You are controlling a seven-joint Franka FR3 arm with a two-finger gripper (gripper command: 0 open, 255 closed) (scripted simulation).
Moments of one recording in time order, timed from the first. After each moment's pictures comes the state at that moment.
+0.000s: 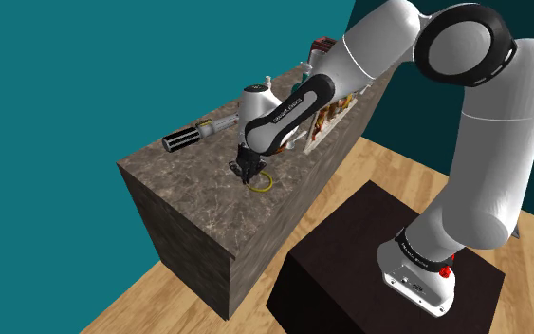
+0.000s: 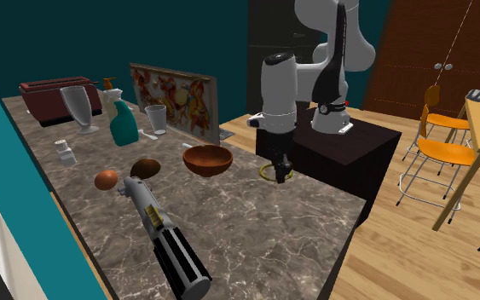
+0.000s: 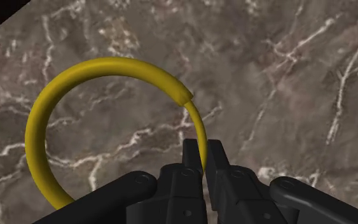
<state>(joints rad) 0.10 0.46 0.22 -2.13 -0.01 2.54 0.74</state>
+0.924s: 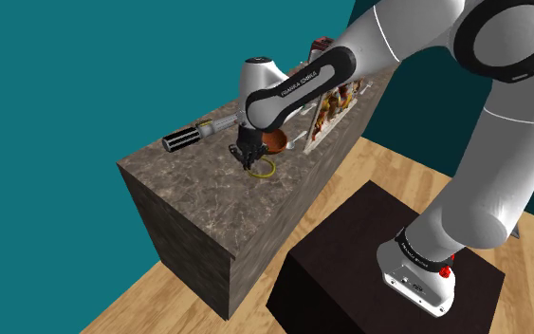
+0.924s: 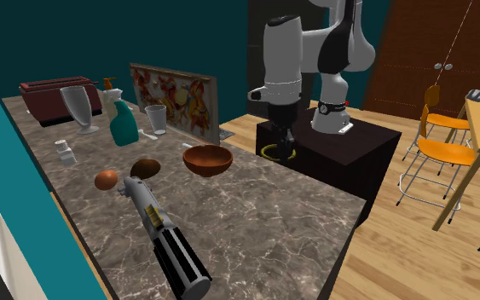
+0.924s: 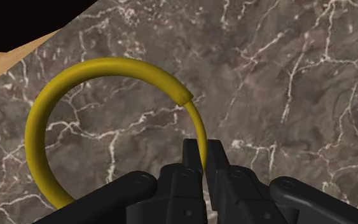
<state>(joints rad) 0.08 0.30 0.25 -2.12 0.03 2.38 0.73</state>
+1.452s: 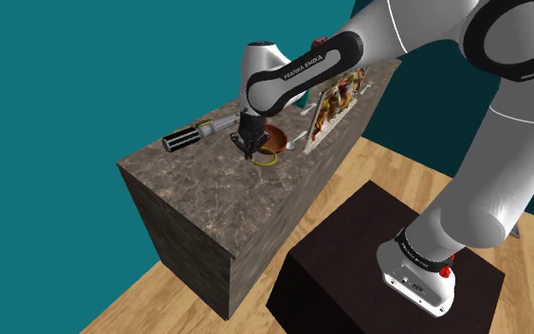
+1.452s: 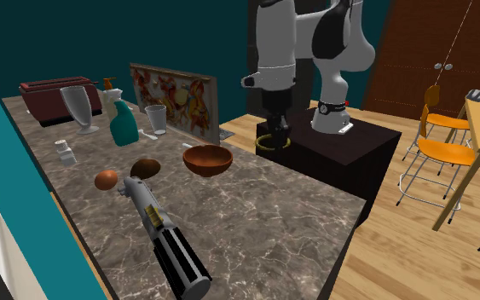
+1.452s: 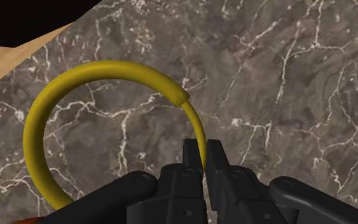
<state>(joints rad) 0.06 0.26 0.24 -2.08 0.04 2.29 0.70</state>
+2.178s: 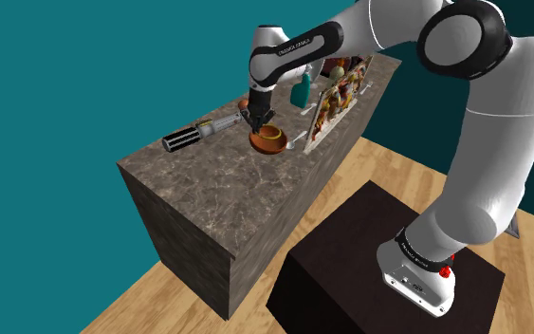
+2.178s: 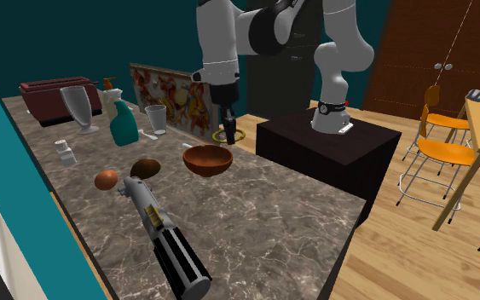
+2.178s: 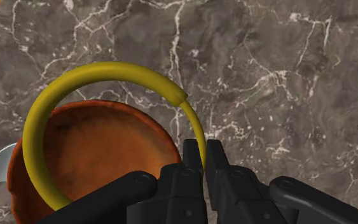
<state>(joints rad) -0.06 0.44 0.16 -1.79 0.02 2.16 0.52</state>
